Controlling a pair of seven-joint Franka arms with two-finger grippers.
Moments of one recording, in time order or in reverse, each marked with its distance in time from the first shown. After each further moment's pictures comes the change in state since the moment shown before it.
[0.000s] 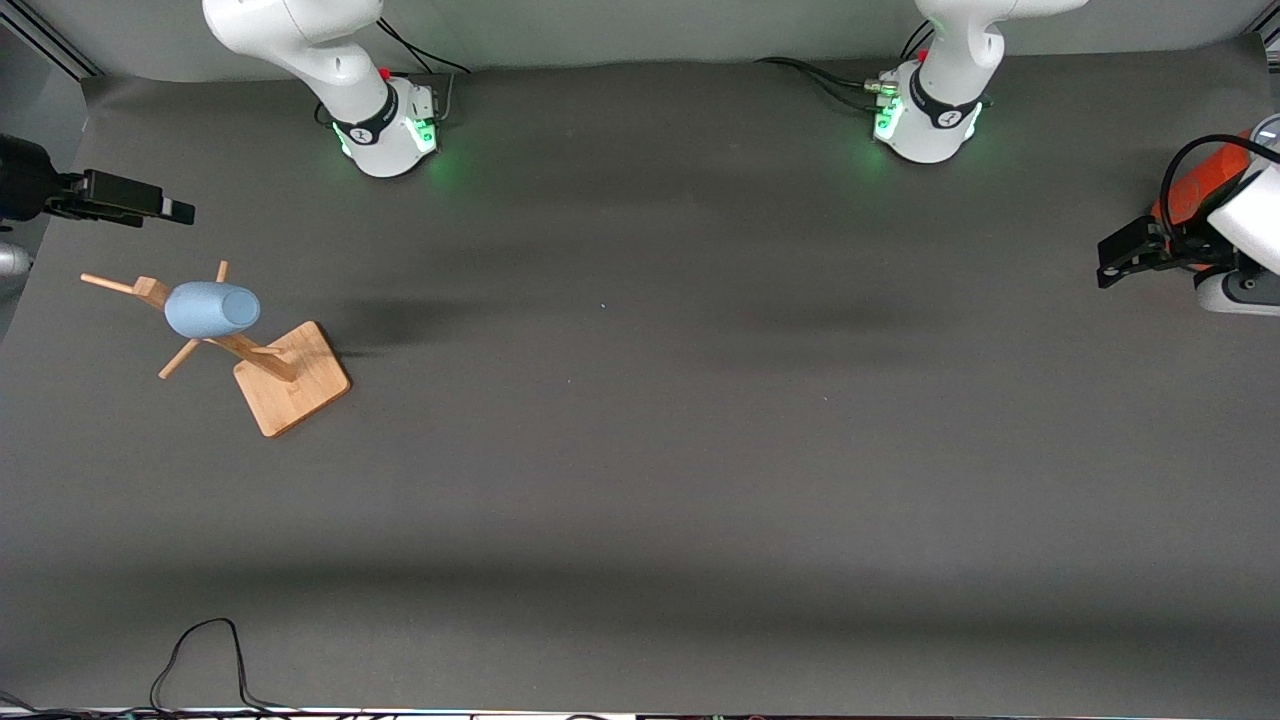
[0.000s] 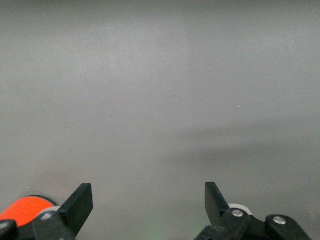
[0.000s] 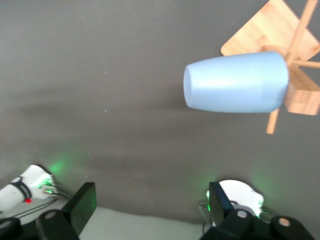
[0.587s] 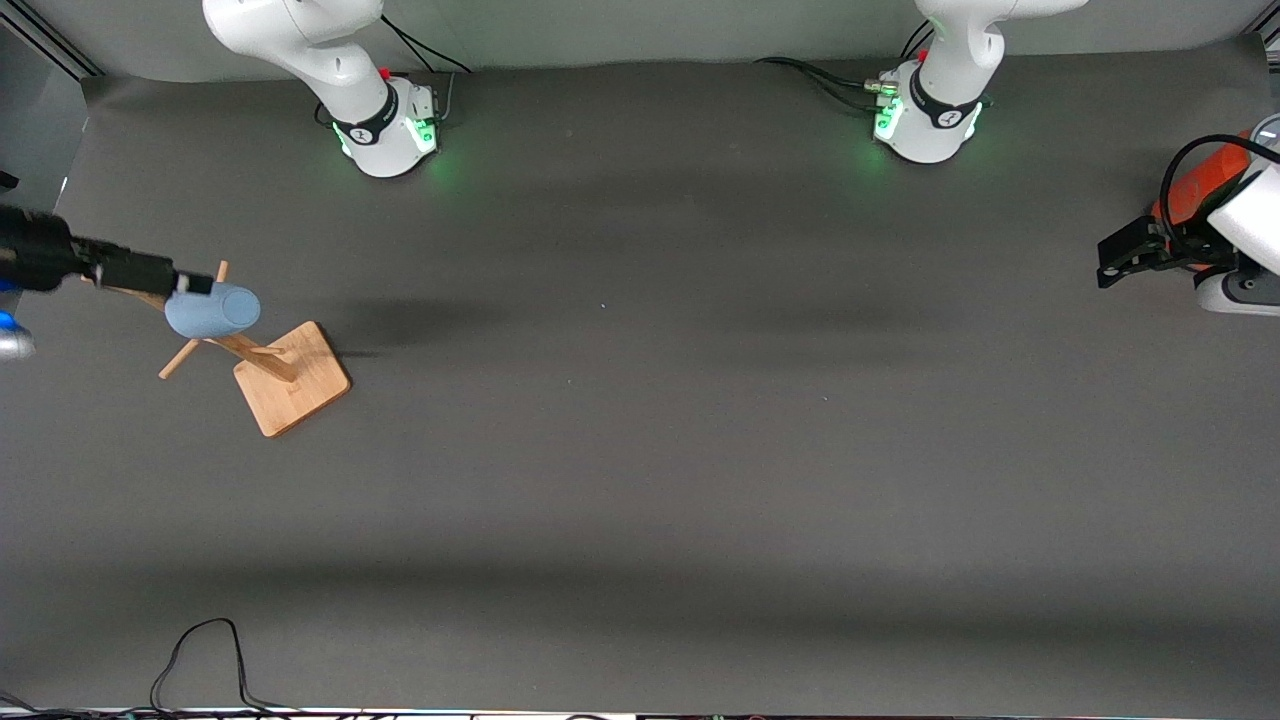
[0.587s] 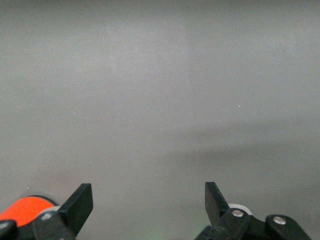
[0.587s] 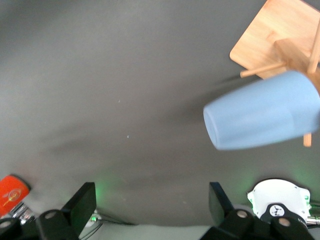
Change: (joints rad) left arm 0.000 0.000 0.000 0.000 0.000 0.000 0.000; right arm 0.001 0.245 -0.025 0.191 0.110 0.015 0.209
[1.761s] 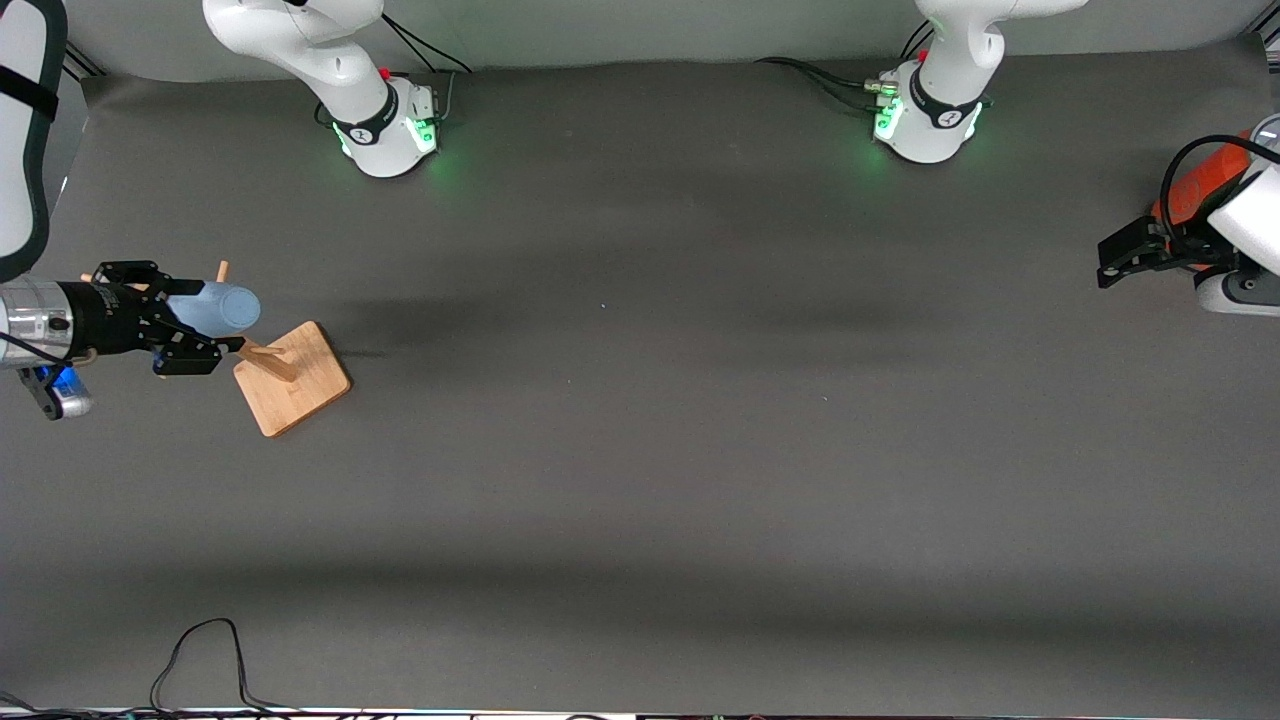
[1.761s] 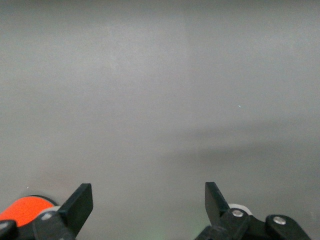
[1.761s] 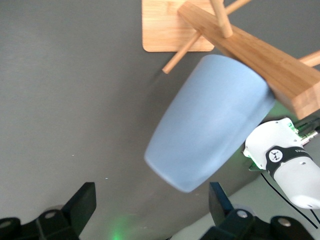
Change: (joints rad) left arm 0.000 0.000 0.001 0.000 0.000 -0.001 0.000; right arm 0.001 0.124 -0.020 -0.026 -0.104 -0.042 0.465
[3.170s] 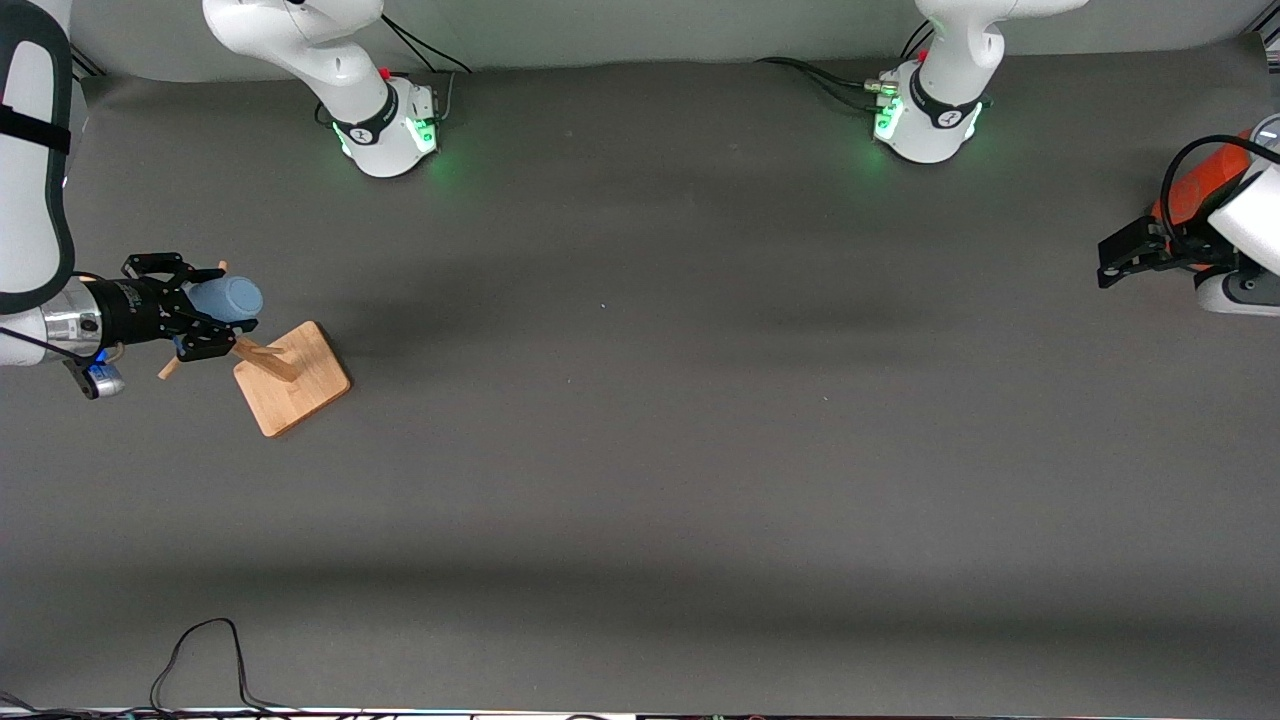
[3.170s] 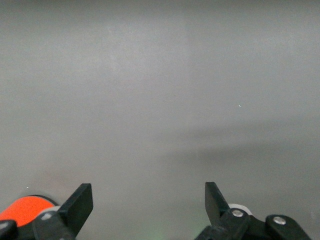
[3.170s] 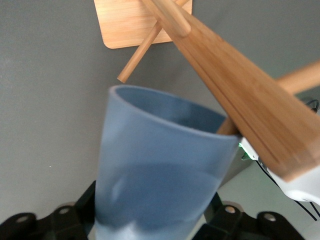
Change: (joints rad) left arm 0.000 0.000 0.001 0.000 0.000 -0.001 0.000; right arm -0.001 -0.026 -0.045 -0.171 -0.001 0.045 -0.012
